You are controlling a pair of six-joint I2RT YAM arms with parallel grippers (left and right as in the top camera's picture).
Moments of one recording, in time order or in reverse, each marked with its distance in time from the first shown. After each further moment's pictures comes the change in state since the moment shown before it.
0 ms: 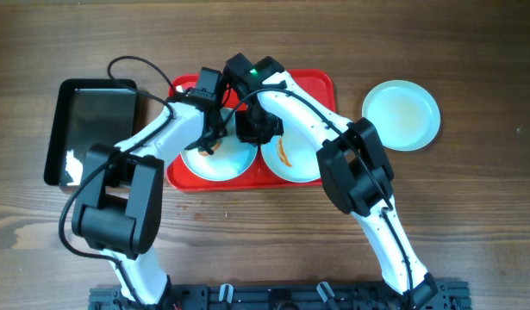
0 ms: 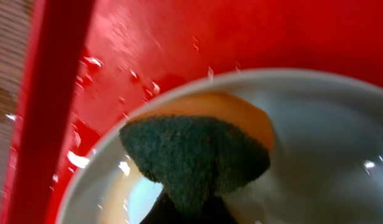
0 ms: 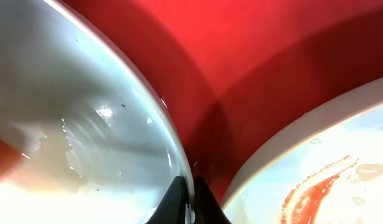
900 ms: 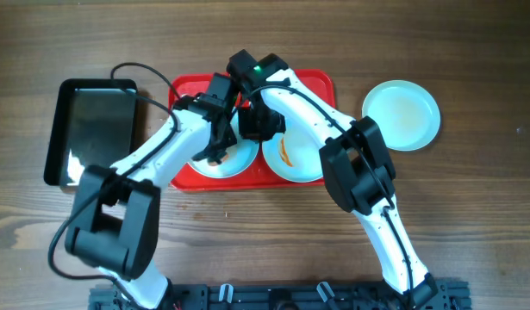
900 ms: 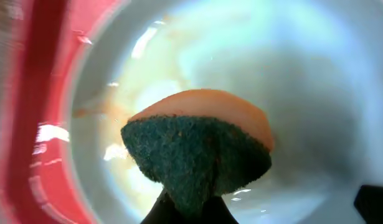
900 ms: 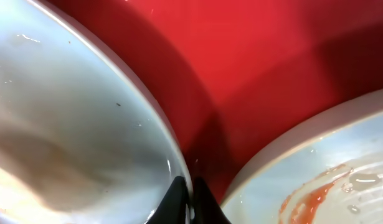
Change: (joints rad) left arm -0.095 -0.113 -0.013 -0.149 0.068 -0.134; right arm -0.016 0.000 0.005 0.006 -0.003 0.011
